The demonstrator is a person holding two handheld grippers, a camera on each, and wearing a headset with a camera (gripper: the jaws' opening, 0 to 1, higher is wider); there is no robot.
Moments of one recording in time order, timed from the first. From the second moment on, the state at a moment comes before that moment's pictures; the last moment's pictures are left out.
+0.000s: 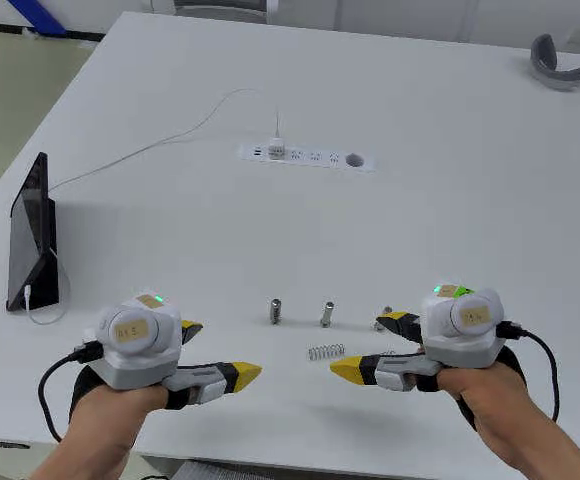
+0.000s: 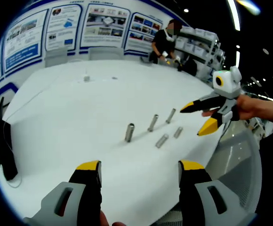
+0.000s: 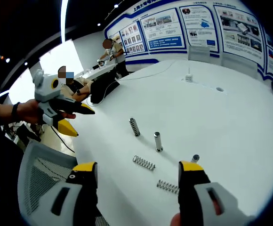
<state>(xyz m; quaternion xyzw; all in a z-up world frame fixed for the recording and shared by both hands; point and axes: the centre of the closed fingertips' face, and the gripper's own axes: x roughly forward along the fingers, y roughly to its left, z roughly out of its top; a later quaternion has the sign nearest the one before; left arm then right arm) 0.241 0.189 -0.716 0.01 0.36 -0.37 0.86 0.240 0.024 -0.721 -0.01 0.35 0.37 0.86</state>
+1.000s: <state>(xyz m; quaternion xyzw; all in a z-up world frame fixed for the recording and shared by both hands) 0.235 0.138 -0.724 0.04 0.37 -0.42 0.83 0.207 -0.023 -0.734 0.01 0.37 0.34 0.86</state>
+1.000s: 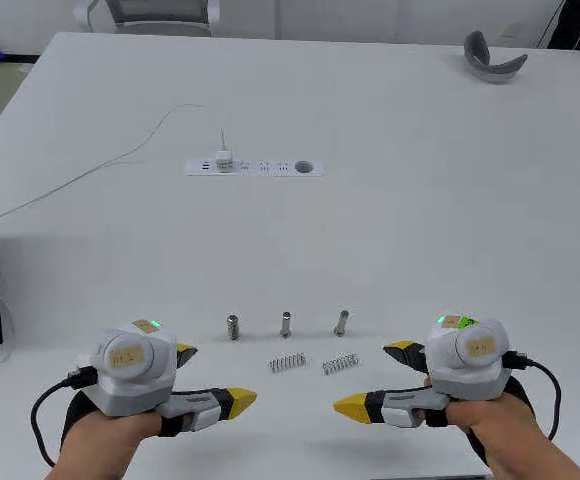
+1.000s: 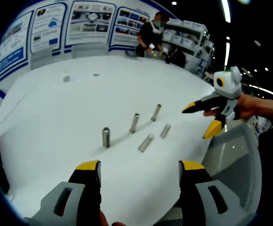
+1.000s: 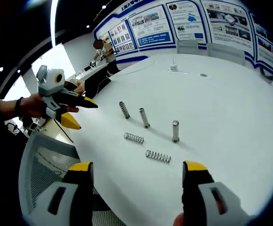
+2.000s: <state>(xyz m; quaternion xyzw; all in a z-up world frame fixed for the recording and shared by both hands) 0.245 0.095 -0.734 0.10 0.37 -0.48 0.79 0.194 -0.028 -0.737 0.02 0.38 0.34 0.86</state>
